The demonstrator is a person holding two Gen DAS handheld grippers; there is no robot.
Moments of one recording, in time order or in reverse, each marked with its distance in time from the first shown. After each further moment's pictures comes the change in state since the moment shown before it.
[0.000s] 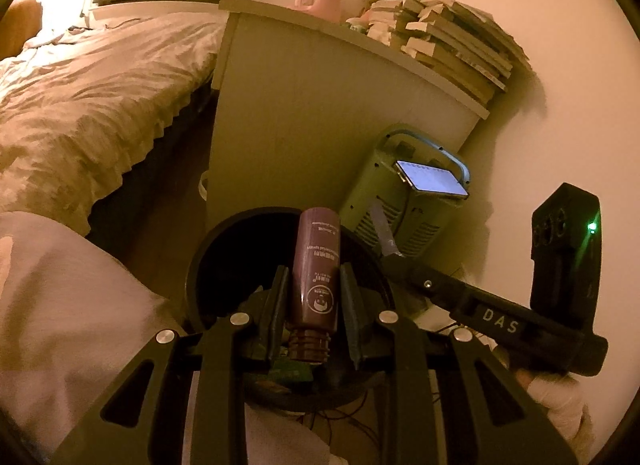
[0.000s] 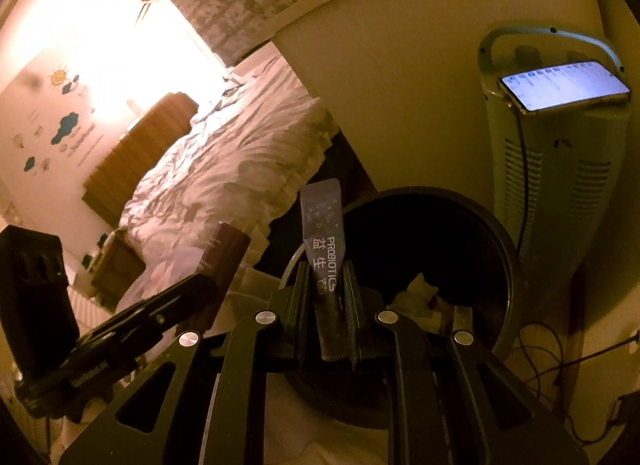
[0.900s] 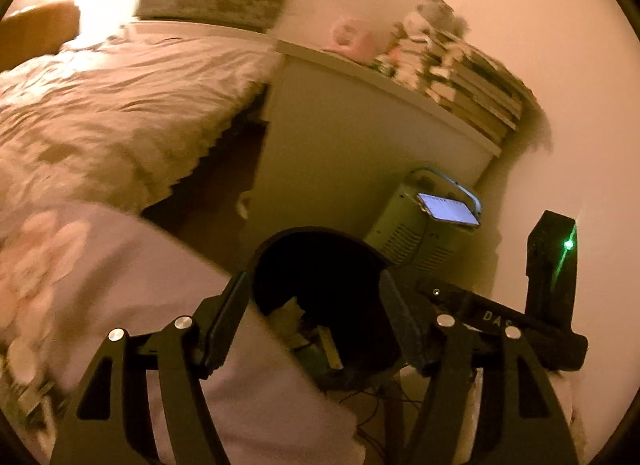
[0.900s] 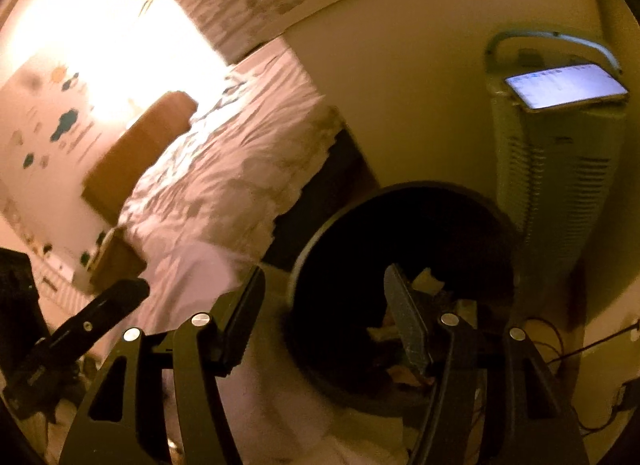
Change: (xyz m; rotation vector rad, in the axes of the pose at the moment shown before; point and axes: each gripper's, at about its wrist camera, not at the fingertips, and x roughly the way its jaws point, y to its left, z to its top) left arm -0.084 0.032 -0.020 -0.086 -0.122 0.095; right arm 0.000 0.038 -0.018 -0.041 0.017 0.011
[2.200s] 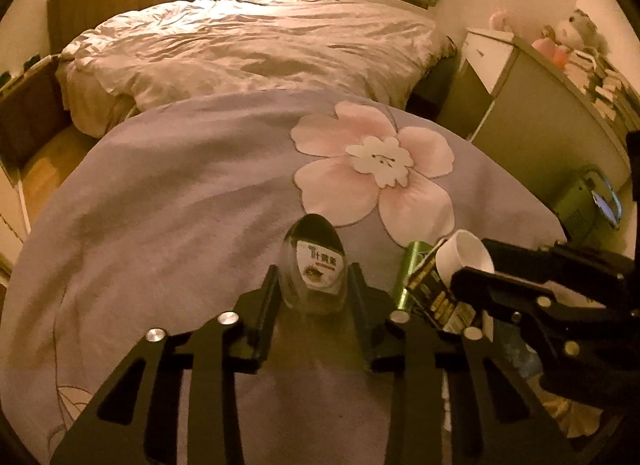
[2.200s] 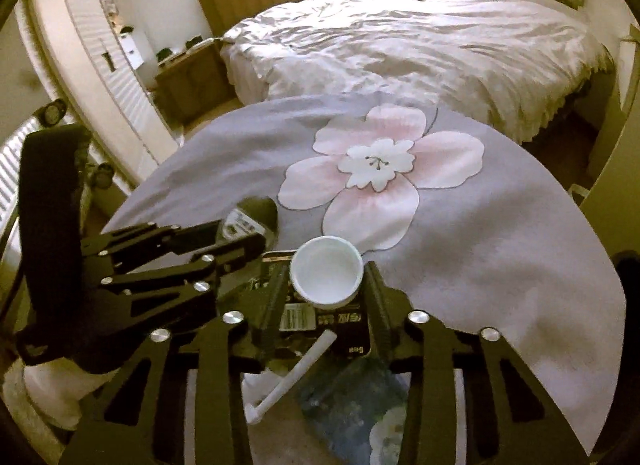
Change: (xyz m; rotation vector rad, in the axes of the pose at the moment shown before) left arm -0.083 0.246 -0.072 -0.187 0.113 0.414; right arm 0.156 0.306 -0.120 -0.610 0.352 0.161
